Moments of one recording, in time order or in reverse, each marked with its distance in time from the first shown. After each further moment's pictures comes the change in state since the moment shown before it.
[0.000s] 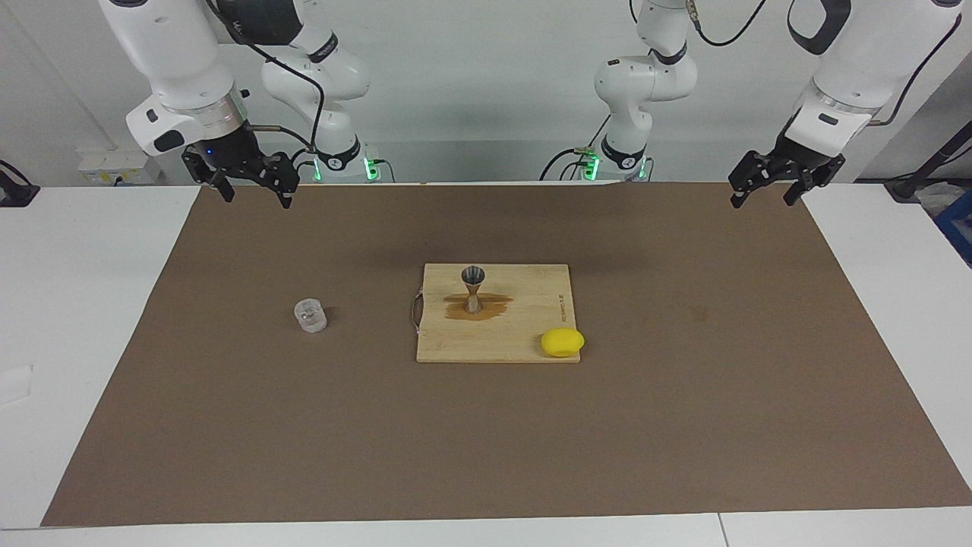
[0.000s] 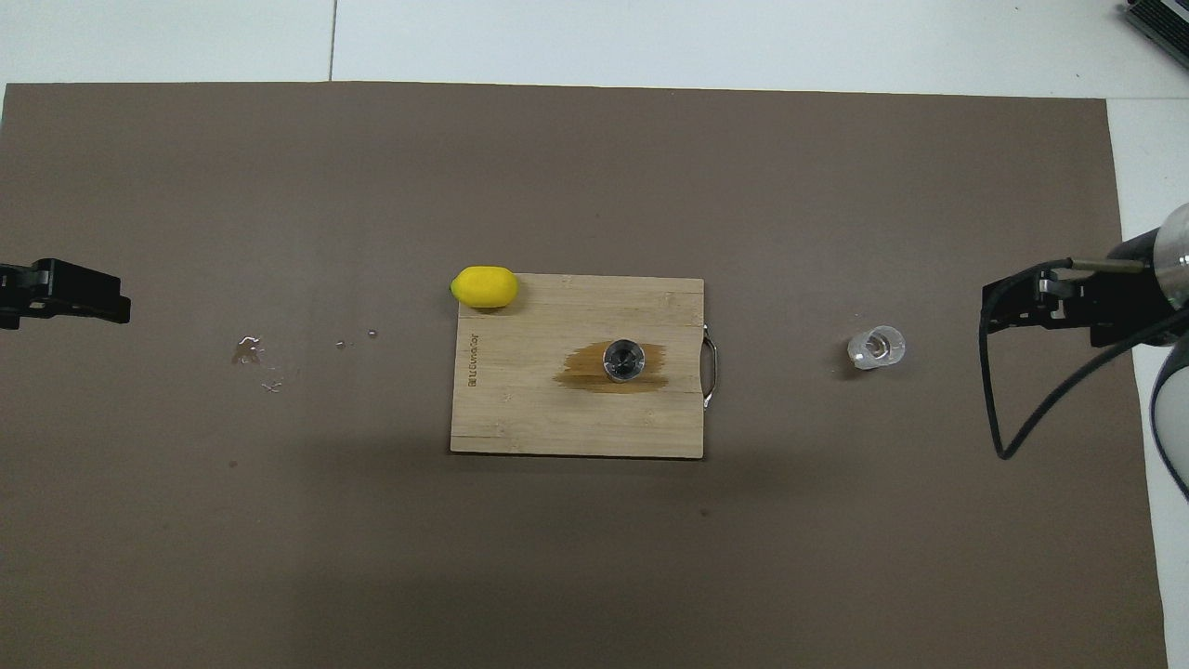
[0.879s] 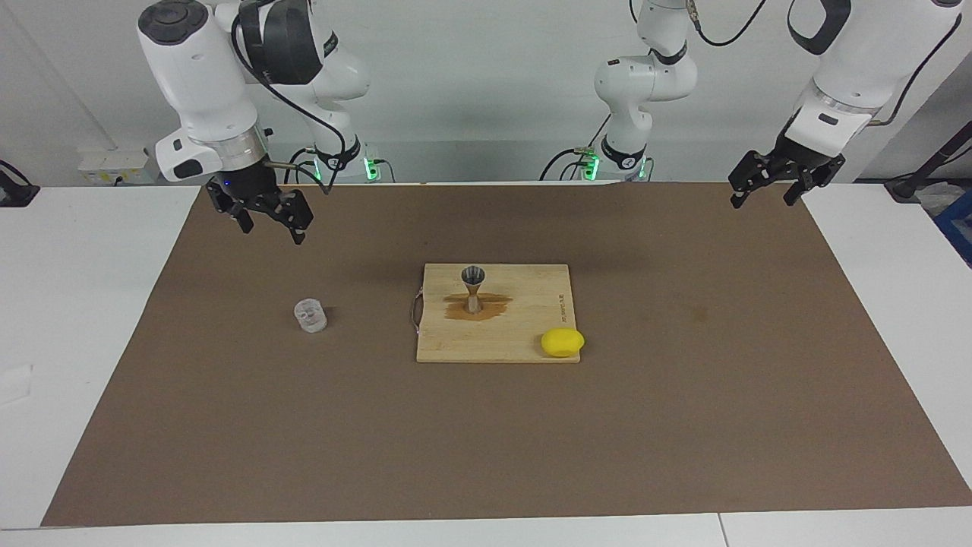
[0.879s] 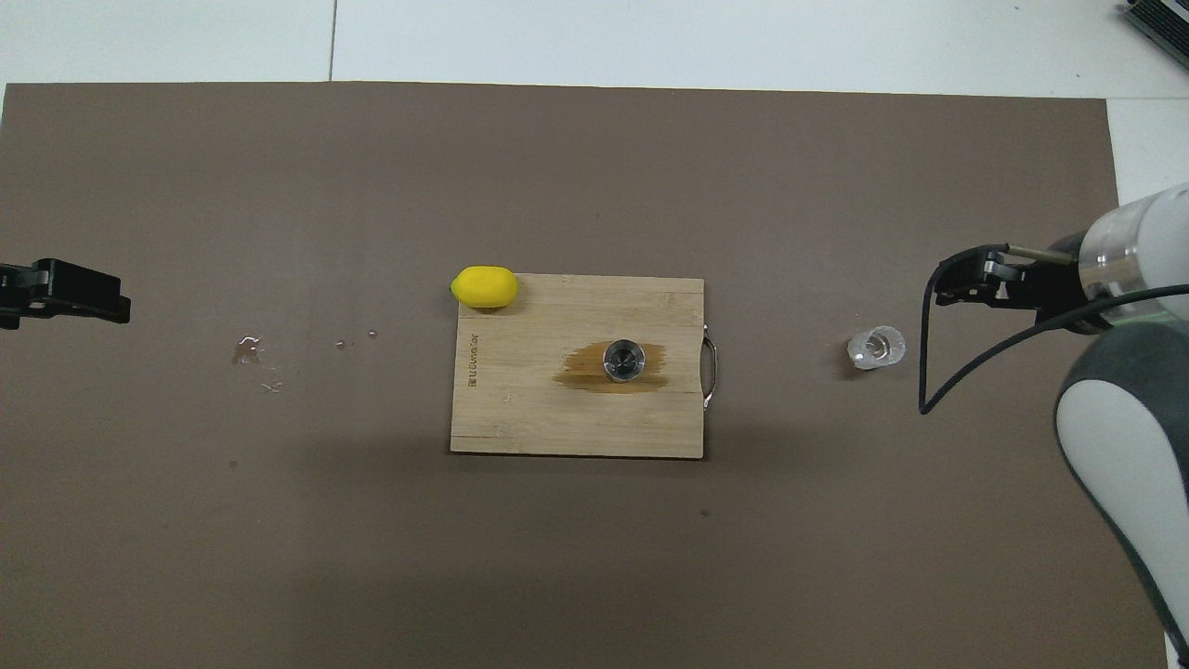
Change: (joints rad) left arm 0.000 0.000 0.000 0.000 0.000 0.000 0.000; right arm 0.006 -0.017 0.011 -0.129 0.000 0.245 0.142
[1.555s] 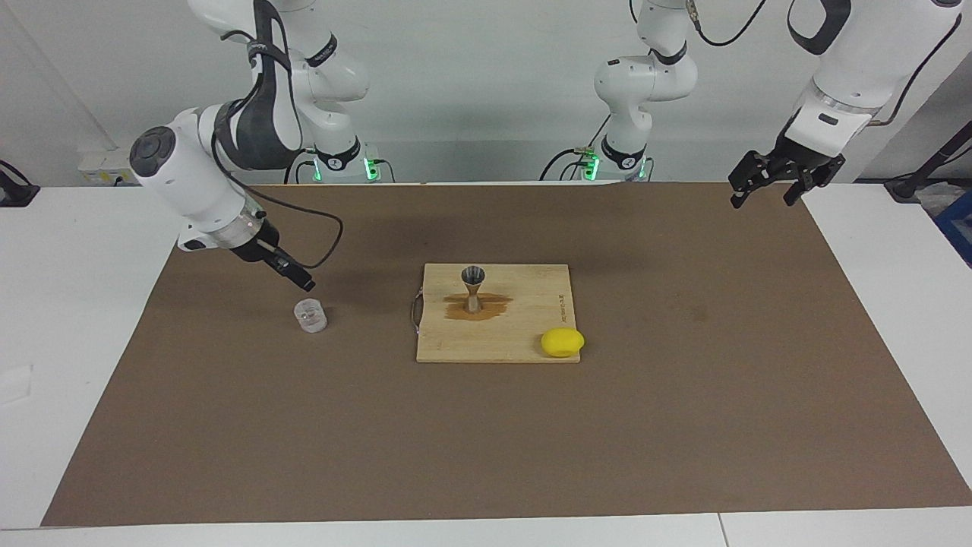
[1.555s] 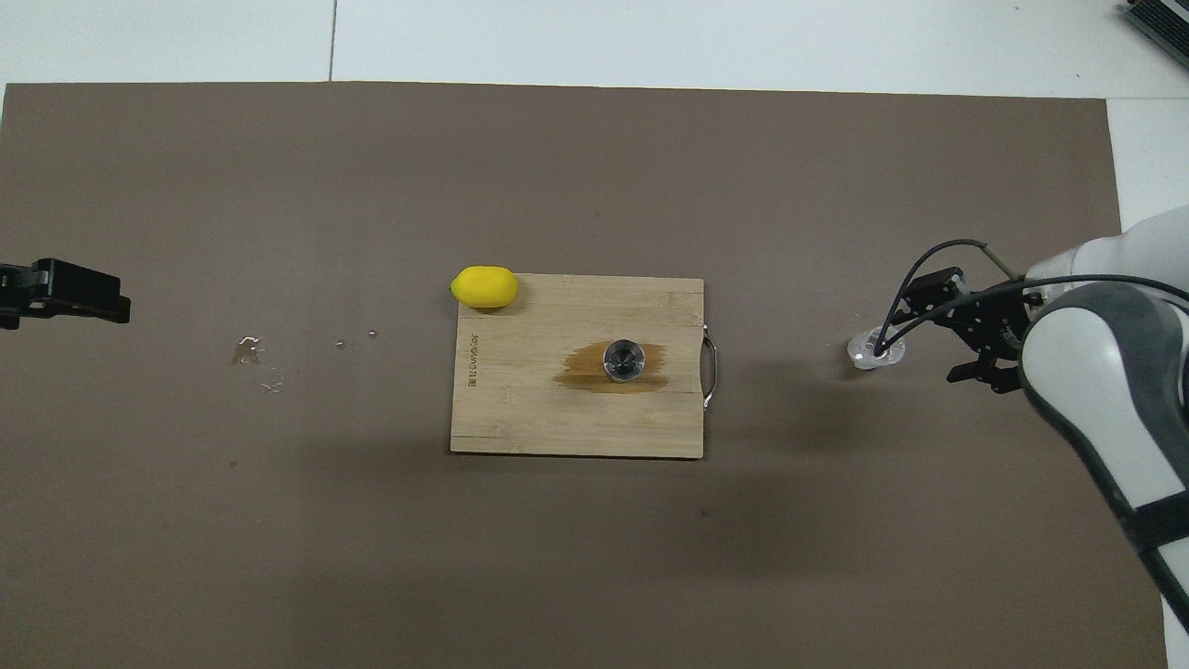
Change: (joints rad) left arm 0.000 0.000 0.000 0.000 0.000 0.000 0.000; right arm -0.072 0.078 -0.003 -0.245 0.192 0.193 0.200
